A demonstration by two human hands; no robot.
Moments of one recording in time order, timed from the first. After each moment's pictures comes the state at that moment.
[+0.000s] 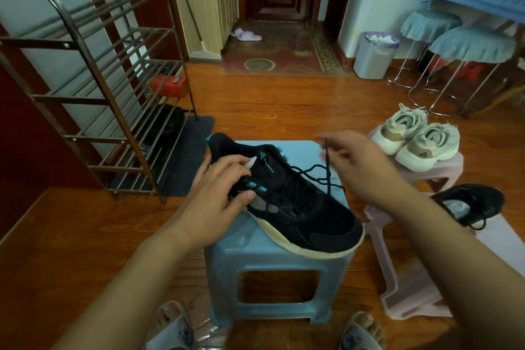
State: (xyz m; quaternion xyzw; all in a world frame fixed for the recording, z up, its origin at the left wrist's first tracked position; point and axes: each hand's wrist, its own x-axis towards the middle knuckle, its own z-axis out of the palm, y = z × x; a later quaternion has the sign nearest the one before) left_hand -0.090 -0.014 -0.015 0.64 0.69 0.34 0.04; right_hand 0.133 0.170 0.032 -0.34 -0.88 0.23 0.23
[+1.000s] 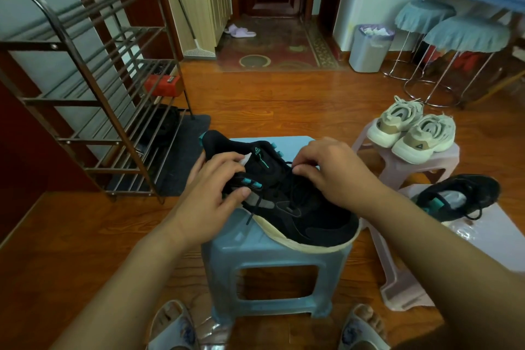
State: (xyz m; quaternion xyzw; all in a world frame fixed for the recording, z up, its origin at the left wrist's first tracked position) left_hand -0.091 -0.013 -0.015 0.65 0.68 0.33 0.04; right_hand 0.114 0.155 0.024 -0.25 -0.94 0.13 0.19
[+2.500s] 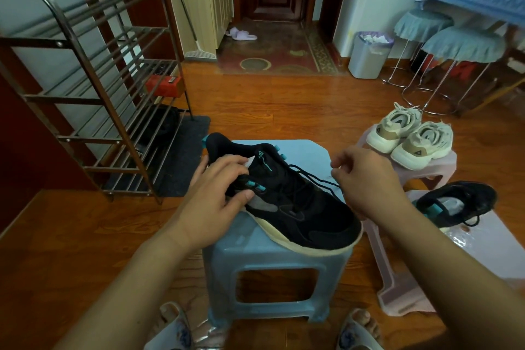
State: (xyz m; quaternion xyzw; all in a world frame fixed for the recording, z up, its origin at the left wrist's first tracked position) left_hand -0.089 -0.015 -0.017 0.64 0.68 0.36 0.04; right_hand 0.136 0.140 0.036 -0.53 -0.81 0.20 0.18
